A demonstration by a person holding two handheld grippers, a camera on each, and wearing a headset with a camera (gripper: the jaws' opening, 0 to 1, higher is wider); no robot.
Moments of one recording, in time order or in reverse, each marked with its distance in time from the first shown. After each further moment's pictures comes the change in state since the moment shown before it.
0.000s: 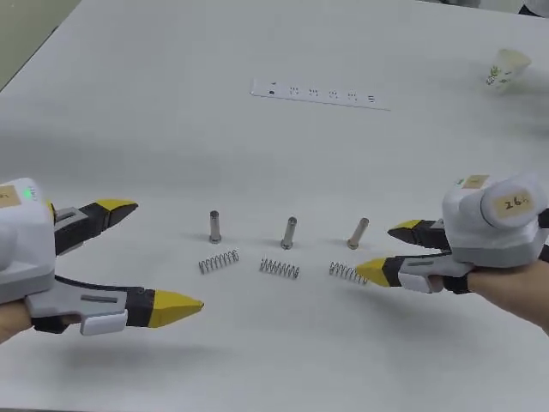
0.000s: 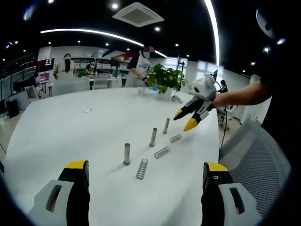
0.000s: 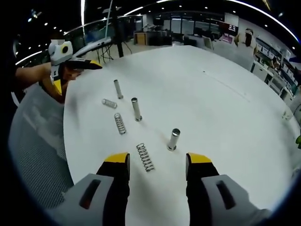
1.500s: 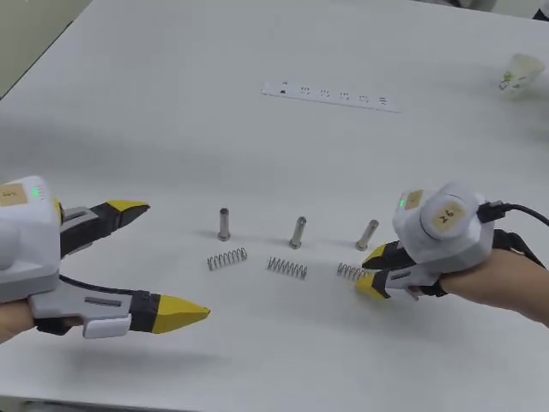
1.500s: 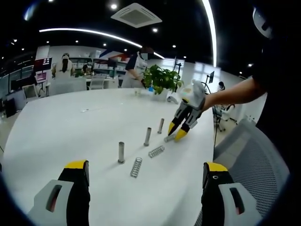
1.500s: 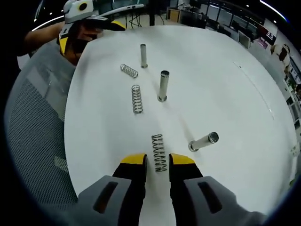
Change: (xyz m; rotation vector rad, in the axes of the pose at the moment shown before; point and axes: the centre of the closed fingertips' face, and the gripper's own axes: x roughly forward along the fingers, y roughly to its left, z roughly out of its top) left arm -0.006 -0.011 -0.004 -0.006 -0.007 -0.038; right arm 0.037 0.024 -0.028 -0.257 0.241 0.147
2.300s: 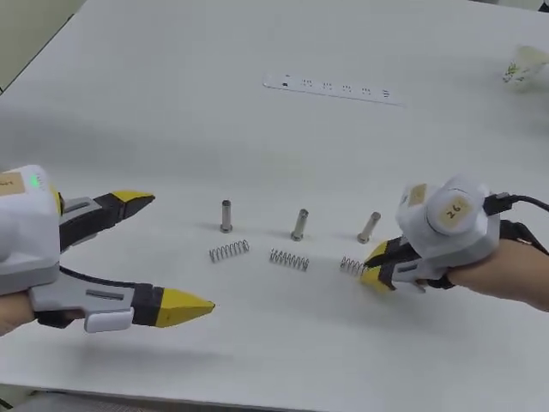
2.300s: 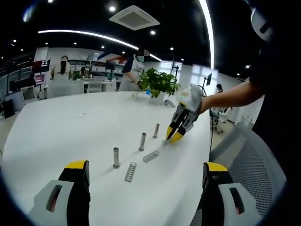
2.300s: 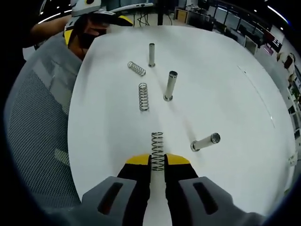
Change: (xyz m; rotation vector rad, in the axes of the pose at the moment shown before) left arm -0.002 -0.011 0.013 -0.001 -0.035 -0.027; right arm -0.011 0.006 -0.001 -0.081 -0.001 0.020
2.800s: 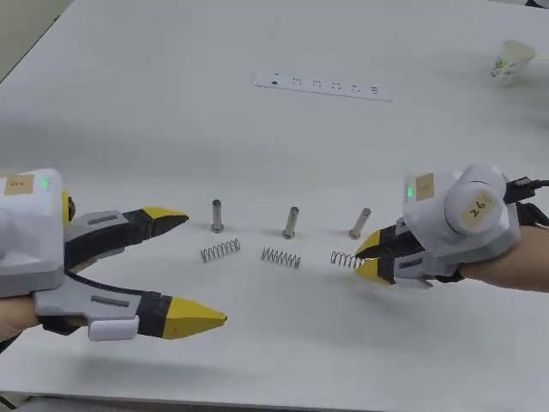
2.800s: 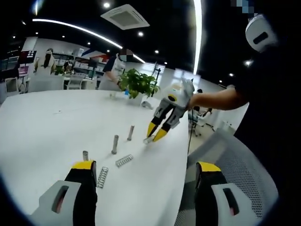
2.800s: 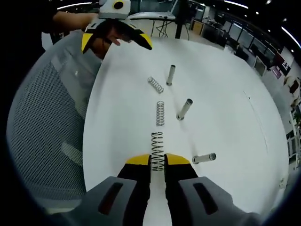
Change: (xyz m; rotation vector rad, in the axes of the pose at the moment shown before) left arm 0.021 -0.042 -0.001 -0.033 0.016 -0.229; right arm -0.027 0.025 0.030 -0.171 -0.059 0.036
